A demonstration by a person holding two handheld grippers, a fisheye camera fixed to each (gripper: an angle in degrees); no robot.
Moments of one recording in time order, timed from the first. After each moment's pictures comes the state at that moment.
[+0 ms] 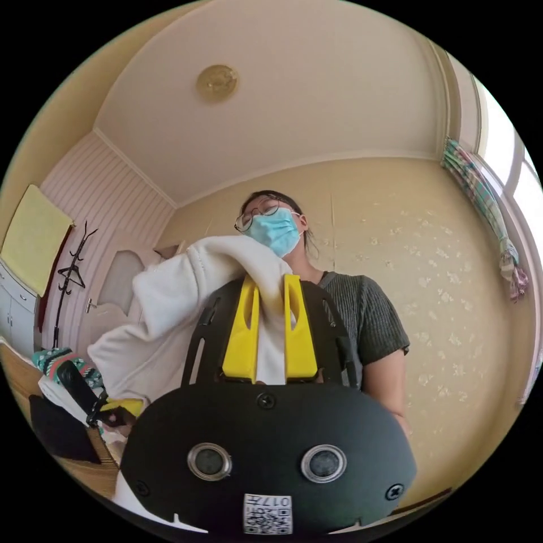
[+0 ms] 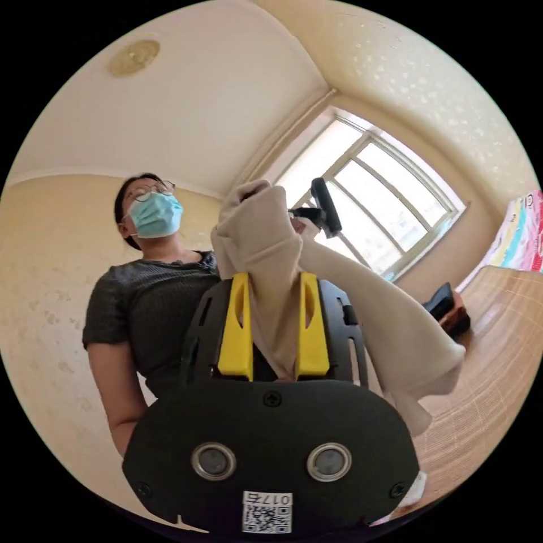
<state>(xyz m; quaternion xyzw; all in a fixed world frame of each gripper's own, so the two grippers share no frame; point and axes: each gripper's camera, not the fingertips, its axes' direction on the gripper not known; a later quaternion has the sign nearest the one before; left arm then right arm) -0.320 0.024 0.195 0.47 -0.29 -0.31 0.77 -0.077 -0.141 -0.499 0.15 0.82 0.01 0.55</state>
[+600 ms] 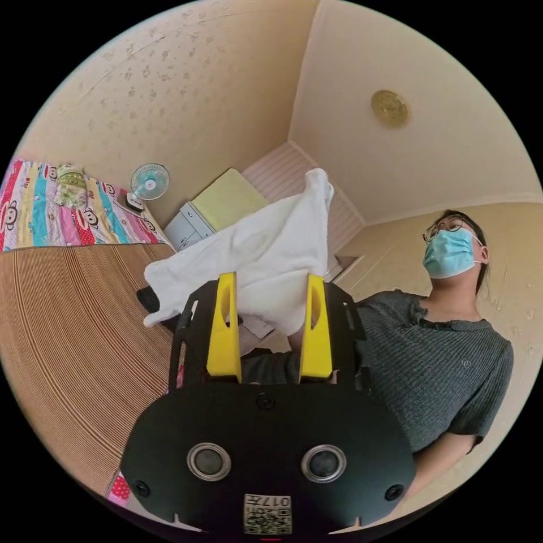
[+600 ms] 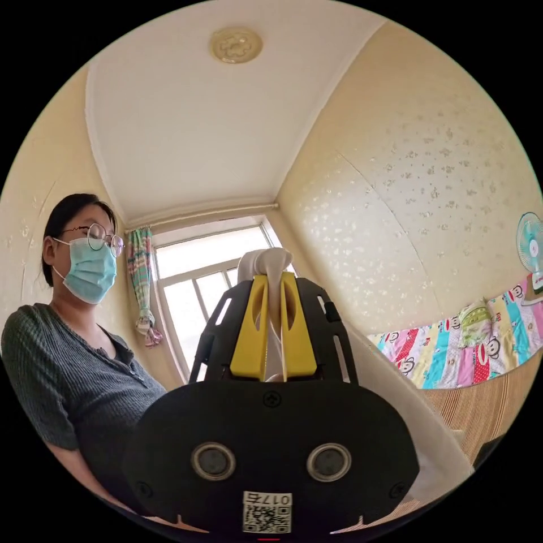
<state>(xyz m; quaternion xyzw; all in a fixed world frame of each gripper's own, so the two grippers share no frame) -0.276 0.097 0.282 0.36 -0.53 -0.63 0.44 0.004 -0.259 -0.401 0.08 0.97 -0.20 0.11</state>
